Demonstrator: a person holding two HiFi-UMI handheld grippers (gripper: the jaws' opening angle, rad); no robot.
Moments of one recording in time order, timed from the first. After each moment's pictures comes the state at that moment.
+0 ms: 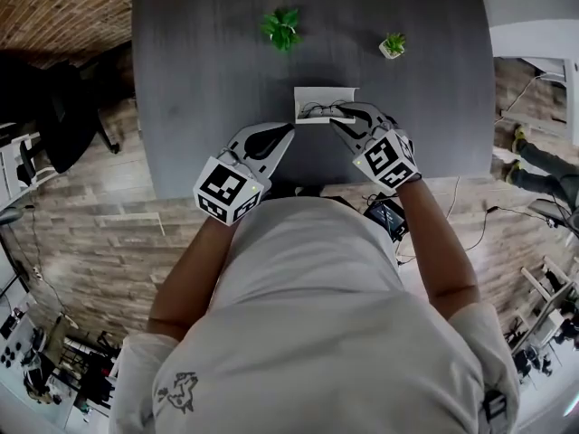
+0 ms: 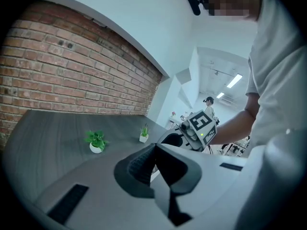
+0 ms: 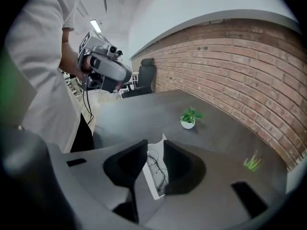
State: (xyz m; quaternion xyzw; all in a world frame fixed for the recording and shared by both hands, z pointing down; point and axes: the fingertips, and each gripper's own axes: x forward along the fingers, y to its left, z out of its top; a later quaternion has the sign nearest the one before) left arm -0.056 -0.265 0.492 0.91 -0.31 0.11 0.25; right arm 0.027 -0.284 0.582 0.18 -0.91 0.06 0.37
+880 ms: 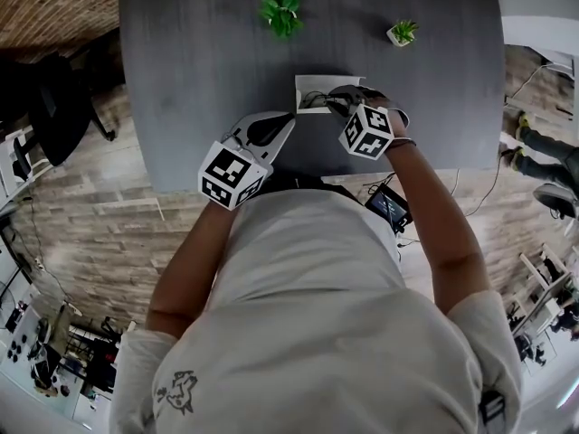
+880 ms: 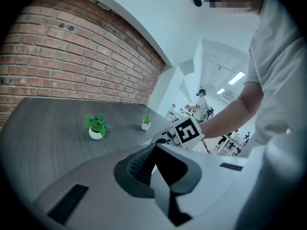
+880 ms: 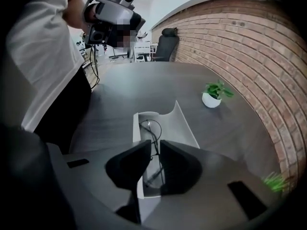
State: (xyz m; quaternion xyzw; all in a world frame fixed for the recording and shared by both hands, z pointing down) left arm -0.061 -0.271 0.550 0.90 -0.29 0.16 0.28; right arm 0.018 -0.285 0.702 0.06 -0.85 0.00 0.52
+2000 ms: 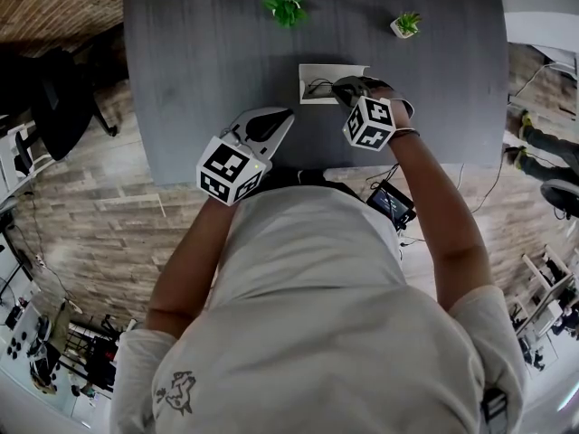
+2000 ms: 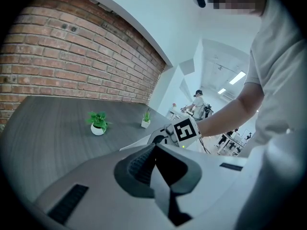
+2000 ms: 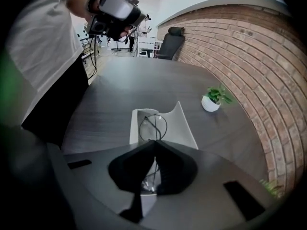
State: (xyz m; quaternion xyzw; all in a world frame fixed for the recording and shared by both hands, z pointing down) left arm -0.069 -0.253 0.553 0.90 -0.30 0.16 0.28; right arm 0.020 -0.288 0.707 0.06 -0.84 -0.06 0.53
